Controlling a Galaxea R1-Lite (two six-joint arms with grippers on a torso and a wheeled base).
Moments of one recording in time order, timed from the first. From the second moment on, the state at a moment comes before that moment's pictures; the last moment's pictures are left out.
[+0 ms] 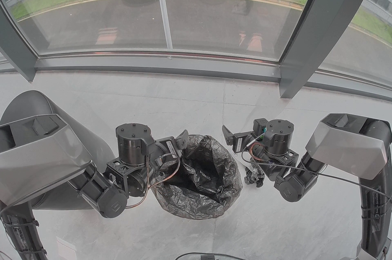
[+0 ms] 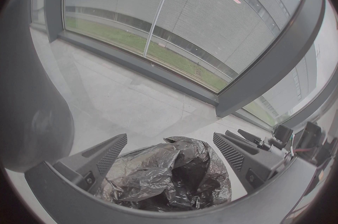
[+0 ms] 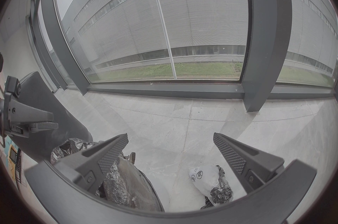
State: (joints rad) left arm -0.57 2.14 -0.77 -1.13 0.29 -0.47; right arm 0.53 2.37 -0.94 -1.33 -0.26 0.10
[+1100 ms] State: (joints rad) left arm -0.57 2.20 -0.92 -0.92 0.13 -0.71; right arm 0.53 2.38 -0.94 -1.33 -0.26 0.10
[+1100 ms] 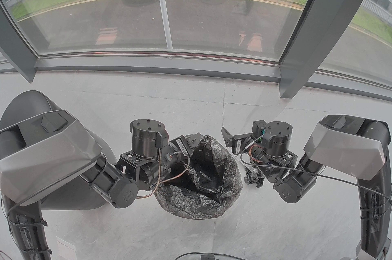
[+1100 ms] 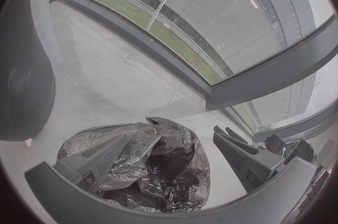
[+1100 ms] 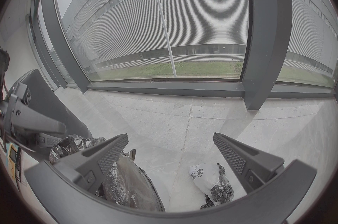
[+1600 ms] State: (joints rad) left arm -0.61 2.22 -0.92 -0.93 0.13 -0.71; right arm 0.53 2.38 -0.95 -1.33 -0.26 0.10
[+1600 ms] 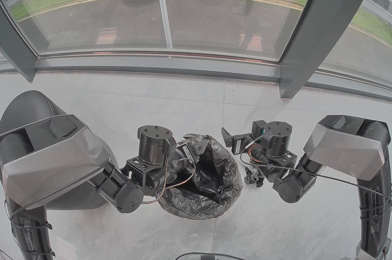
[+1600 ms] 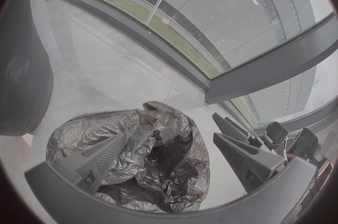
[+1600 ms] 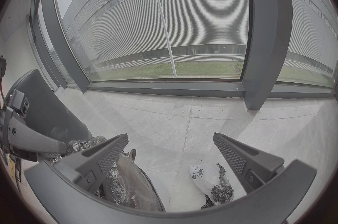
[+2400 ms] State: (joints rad) left arm -0.61 2.34 -0.95 -0.93 0.13 -0.67; right arm 0.53 2.39 -0.95 -1.34 -0.26 0.09
